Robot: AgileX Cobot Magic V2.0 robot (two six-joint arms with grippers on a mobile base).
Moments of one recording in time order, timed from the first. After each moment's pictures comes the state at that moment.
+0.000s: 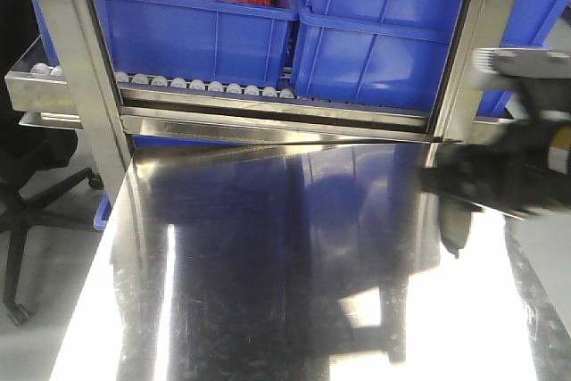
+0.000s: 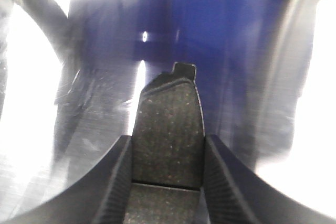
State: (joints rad) left arm -0.27 0.59 -0.76 0.33 1.04 -0.50; right arm 0.36 1.14 -1.01 -0.07 0.72 0.26
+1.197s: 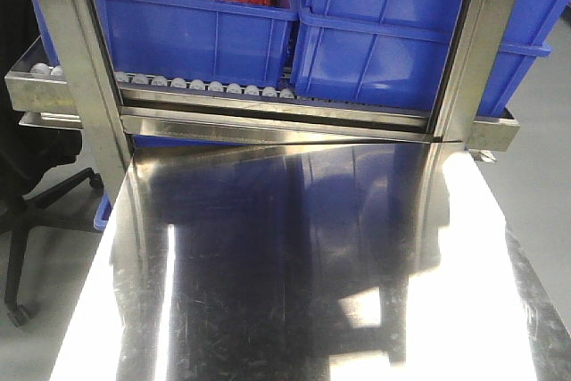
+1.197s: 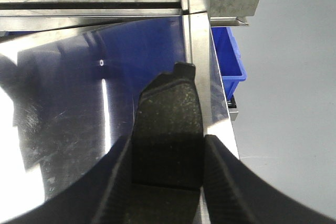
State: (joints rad) left arm -0.27 0.59 -0.76 0.33 1.04 -0.50; right arm 0.09 0.58 -0.76 -0.07 0.84 0.19
